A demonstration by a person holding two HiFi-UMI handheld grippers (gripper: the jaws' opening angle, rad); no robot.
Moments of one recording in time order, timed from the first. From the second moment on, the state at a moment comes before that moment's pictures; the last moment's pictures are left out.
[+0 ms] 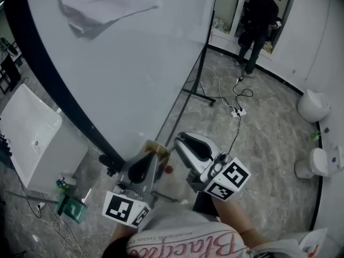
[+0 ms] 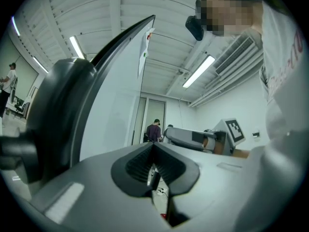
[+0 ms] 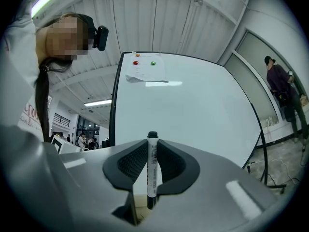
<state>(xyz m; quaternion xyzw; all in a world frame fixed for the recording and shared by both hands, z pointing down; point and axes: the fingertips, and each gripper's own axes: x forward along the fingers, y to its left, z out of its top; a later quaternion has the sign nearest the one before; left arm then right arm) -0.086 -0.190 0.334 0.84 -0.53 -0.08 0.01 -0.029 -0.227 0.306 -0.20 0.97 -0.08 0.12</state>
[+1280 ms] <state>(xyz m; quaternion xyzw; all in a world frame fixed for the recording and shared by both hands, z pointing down) -0.087 -0.186 0.336 0.84 -0.53 -0.09 0.02 -0.096 -0.271 0.432 -0.17 0.97 -0.11 -0.13</state>
